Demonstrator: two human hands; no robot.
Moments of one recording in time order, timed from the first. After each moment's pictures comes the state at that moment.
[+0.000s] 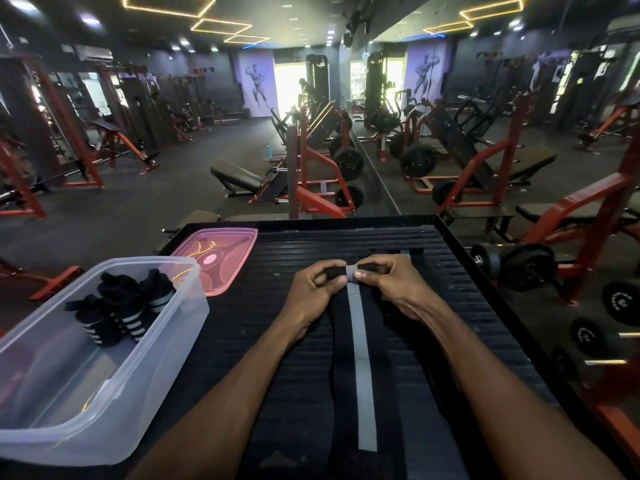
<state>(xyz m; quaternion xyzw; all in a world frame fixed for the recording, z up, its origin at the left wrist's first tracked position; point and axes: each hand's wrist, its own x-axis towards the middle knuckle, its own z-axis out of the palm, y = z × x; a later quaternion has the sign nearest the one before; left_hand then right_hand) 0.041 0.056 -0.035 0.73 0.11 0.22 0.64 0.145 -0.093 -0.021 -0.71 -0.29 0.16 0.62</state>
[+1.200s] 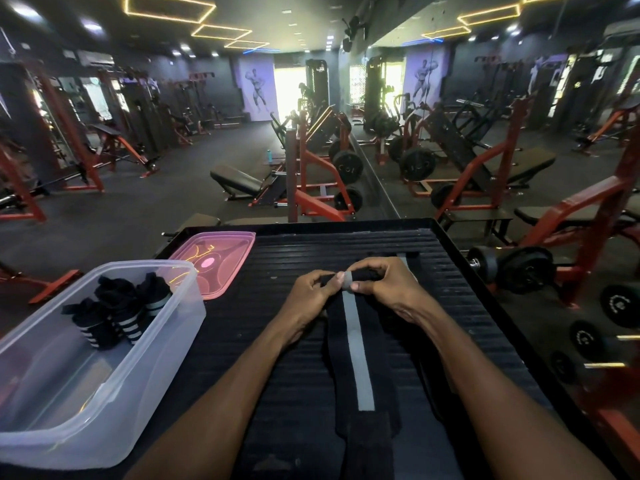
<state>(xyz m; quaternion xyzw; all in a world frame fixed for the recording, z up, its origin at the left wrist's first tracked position) 0.040 0.054 -0.034 0.74 0.15 0.16 0.64 0.147 -0.094 -0.021 -0.72 -0.33 0.14 0.59</state>
